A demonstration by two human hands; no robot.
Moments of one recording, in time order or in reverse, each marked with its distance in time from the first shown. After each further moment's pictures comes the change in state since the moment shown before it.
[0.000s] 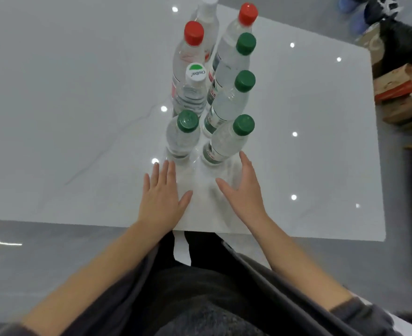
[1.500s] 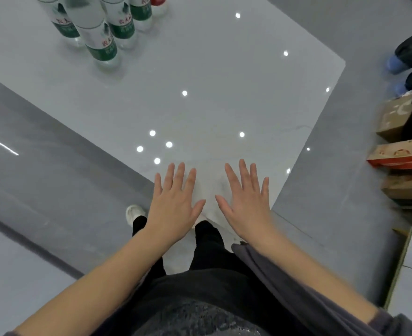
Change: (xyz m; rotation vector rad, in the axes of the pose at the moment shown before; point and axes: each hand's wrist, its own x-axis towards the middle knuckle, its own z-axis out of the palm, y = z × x) left_hand -0.068 0.421 0.244 0.103 0.119 -0.275; right_hand 0.004 0.313 -0.318 -0.886 -0.327 -0.585
